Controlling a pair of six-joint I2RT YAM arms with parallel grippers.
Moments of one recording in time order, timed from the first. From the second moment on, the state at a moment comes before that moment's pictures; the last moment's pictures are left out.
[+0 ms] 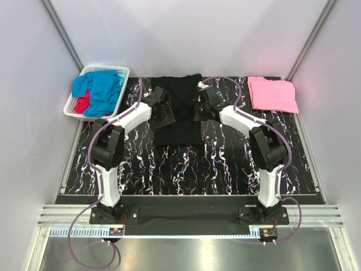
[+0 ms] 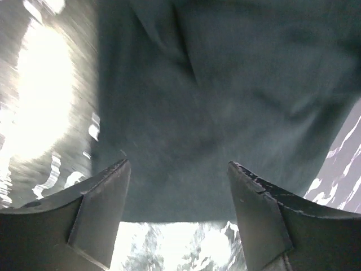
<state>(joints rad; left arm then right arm) -0.41 1.98 1.53 -0.67 -0.06 -0.77 0.50 1.99 1.49 -0.26 -0.05 0.43</state>
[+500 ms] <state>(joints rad) -0.43 2.05 1.49 -0.66 -0.04 -0.82 0.54 2.05 1.40 -0.30 -0.16 0.44</state>
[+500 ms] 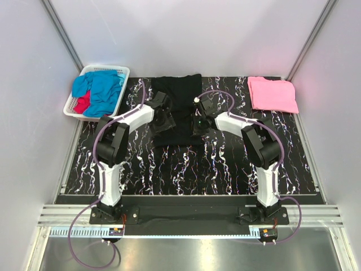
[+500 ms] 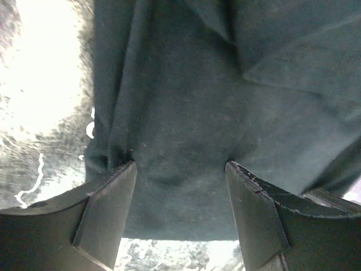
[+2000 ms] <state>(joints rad) -1.03 1.37 0.78 -0.89 -0.32 -1.36 0.90 1.23 0.69 -0.57 0.08 0.86</state>
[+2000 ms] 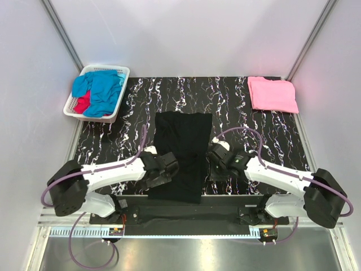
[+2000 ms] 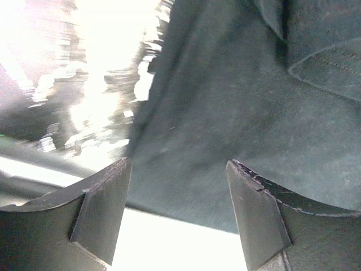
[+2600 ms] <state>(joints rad) -0.94 1.18 0.76 -0.87 -0.37 -1.27 0.90 1.51 0.96 -0.54 0.09 0.74</state>
